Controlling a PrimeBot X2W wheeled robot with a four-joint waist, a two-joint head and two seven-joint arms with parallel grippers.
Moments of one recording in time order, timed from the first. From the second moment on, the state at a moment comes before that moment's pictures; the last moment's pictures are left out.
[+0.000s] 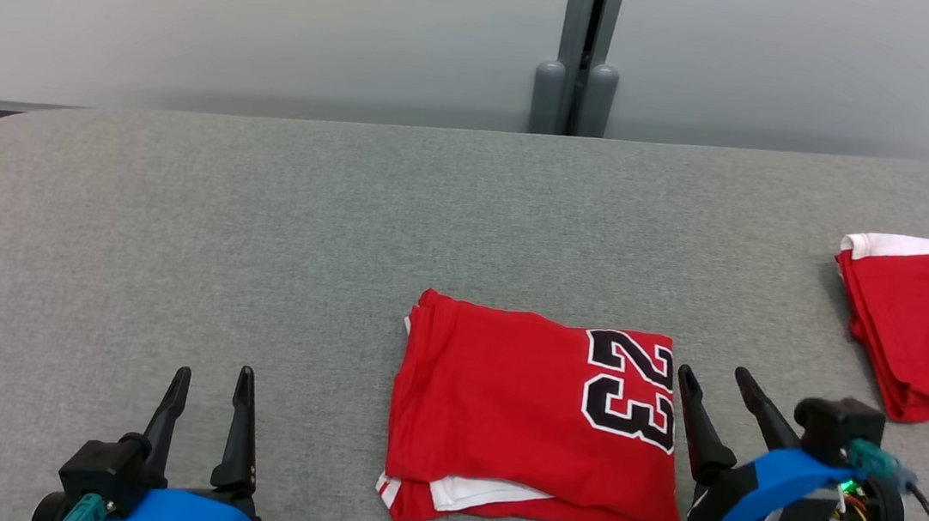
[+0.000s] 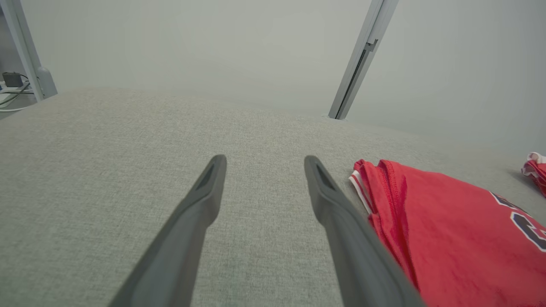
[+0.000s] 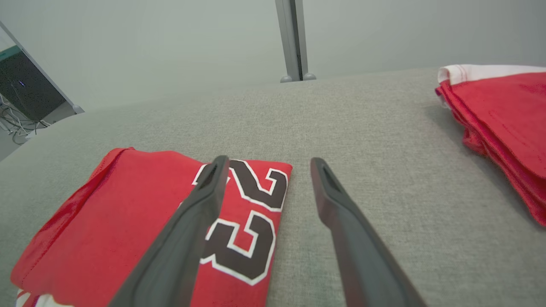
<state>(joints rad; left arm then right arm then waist) -0.02 0.15 -0.20 0.28 -0.40 0.00 -0.26 -0.19 -0.05 0.04 0.35 0.25 0.13 -0.05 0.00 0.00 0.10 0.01</state>
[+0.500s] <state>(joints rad) -0.03 0.10 -0.14 0.28 -0.39 -0.03 -0.26 -0.25 -0.05 -0.01 0.47 0.23 0.13 0.31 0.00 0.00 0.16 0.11</state>
